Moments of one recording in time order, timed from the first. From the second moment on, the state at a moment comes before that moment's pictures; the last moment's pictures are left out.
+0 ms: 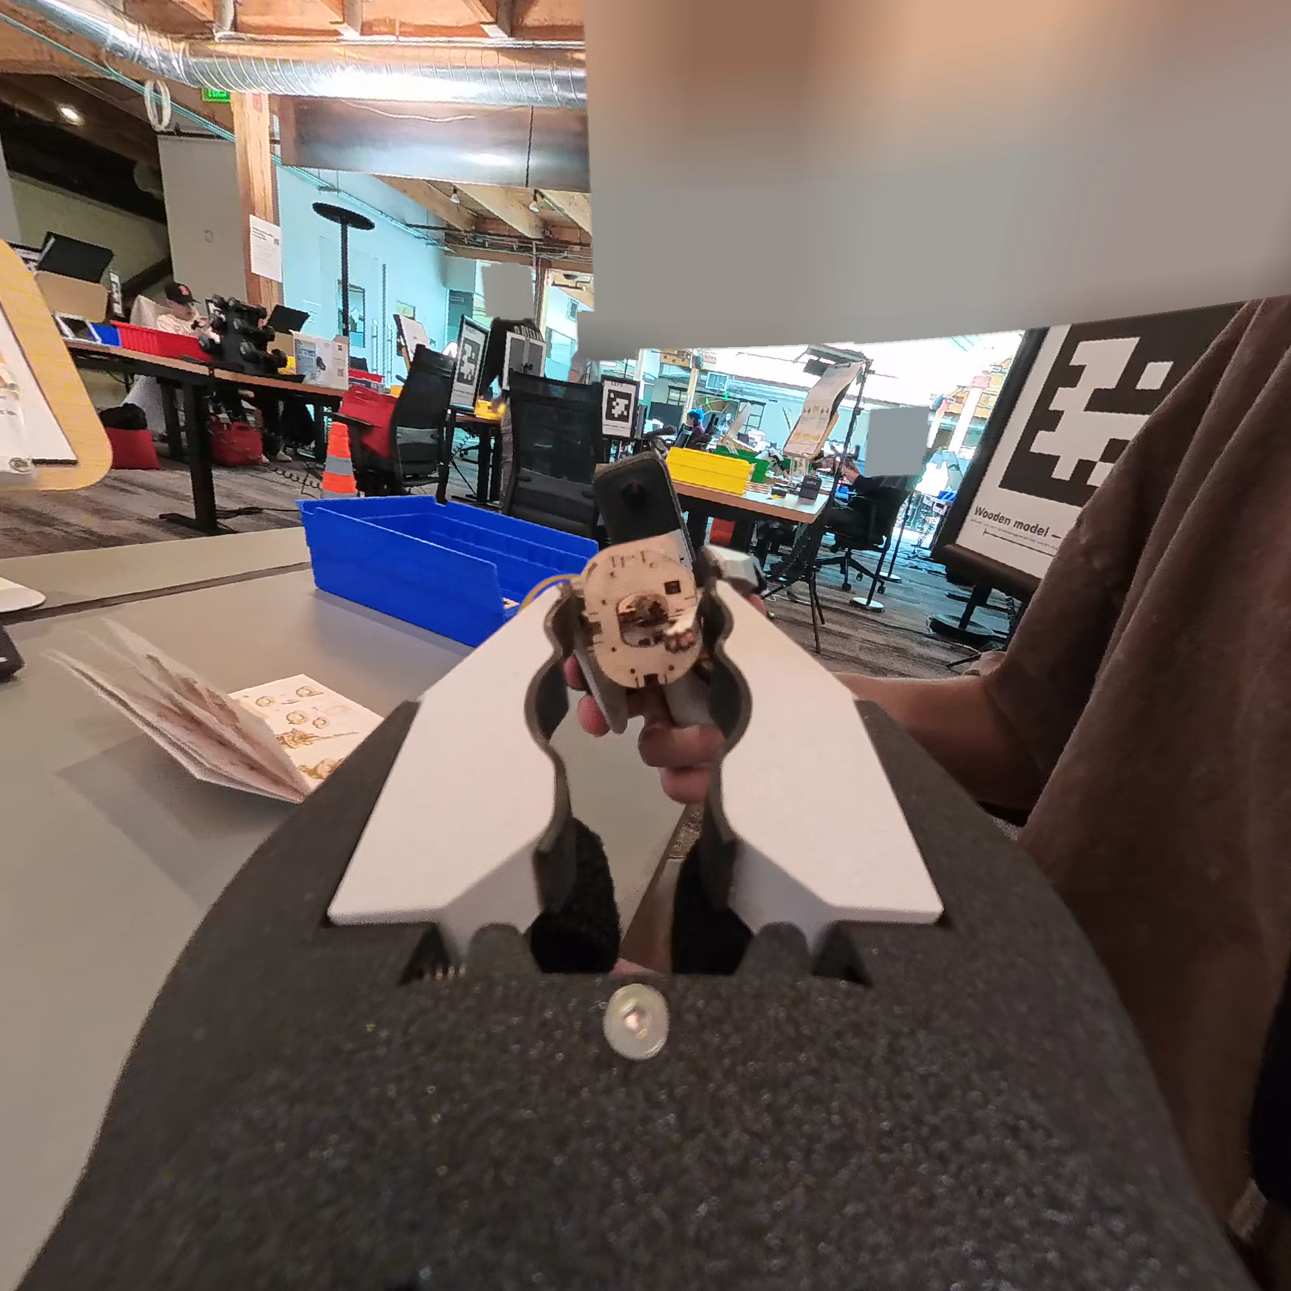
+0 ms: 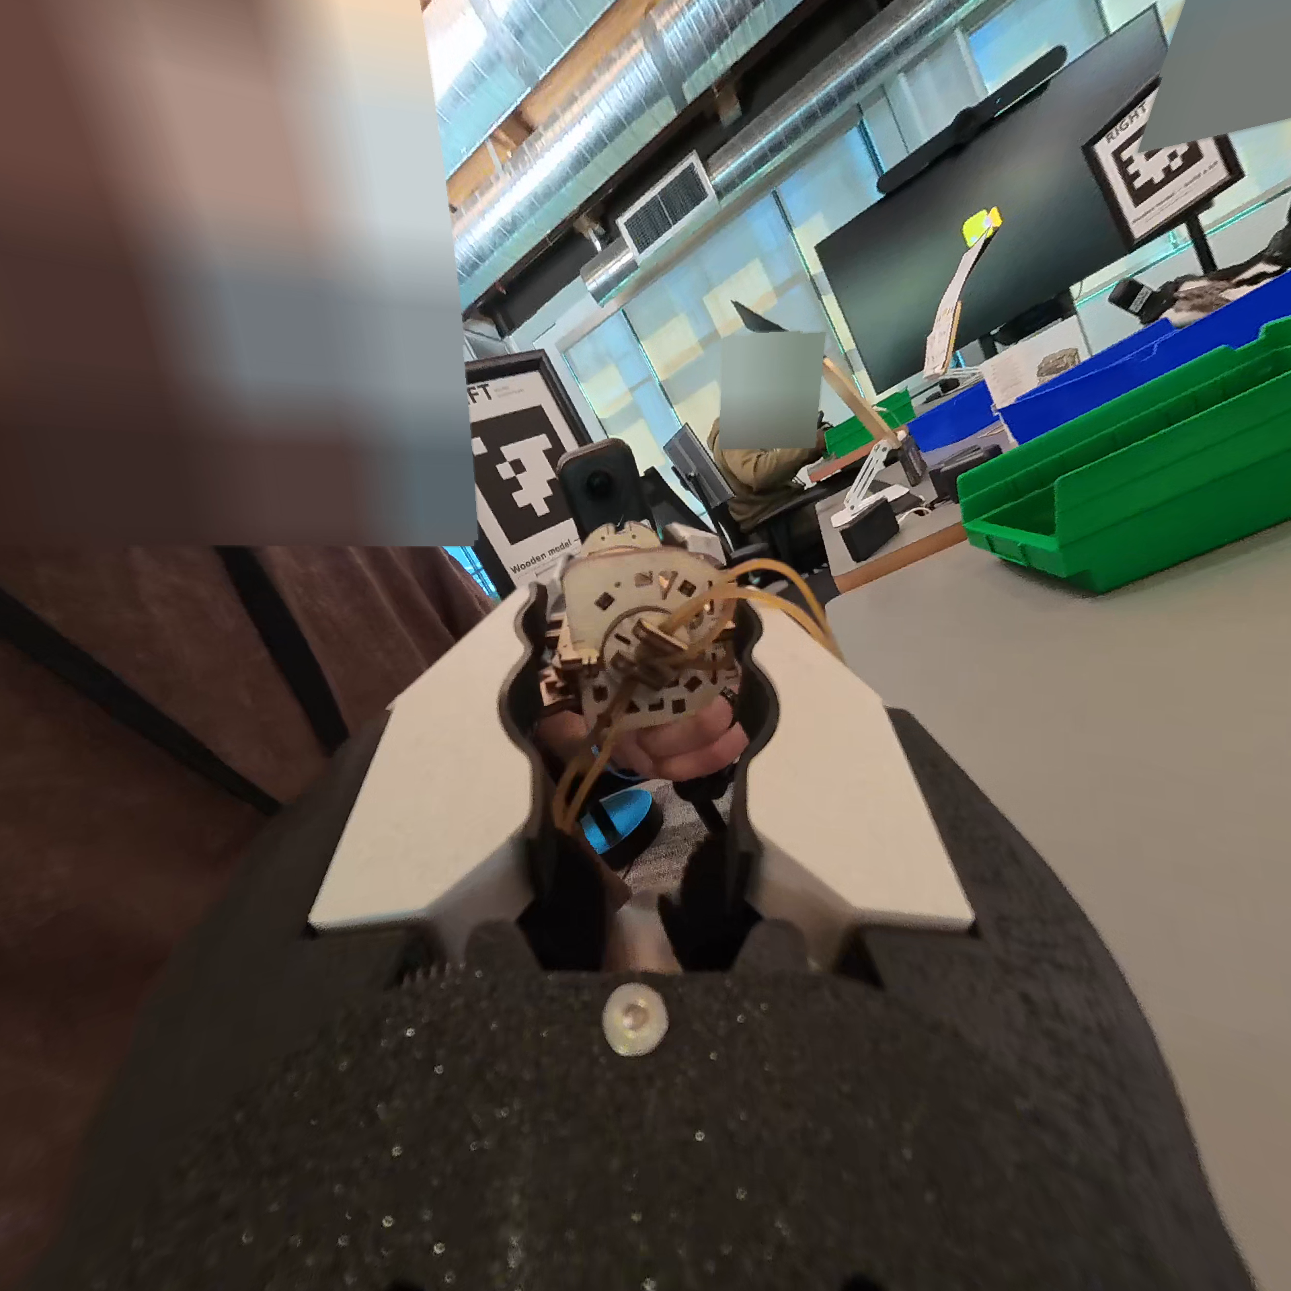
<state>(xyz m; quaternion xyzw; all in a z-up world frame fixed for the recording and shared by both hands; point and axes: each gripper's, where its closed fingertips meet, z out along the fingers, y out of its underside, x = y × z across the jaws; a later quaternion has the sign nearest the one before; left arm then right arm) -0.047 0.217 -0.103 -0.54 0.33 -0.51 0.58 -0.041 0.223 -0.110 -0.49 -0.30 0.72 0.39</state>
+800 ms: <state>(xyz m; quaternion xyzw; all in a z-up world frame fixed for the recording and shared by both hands) -0.046 0.238 -0.119 -0.59 0.29 -0.48 0.58 -0.046 0.249 -0.117 -0.45 -0.08 0.84 0.30</state>
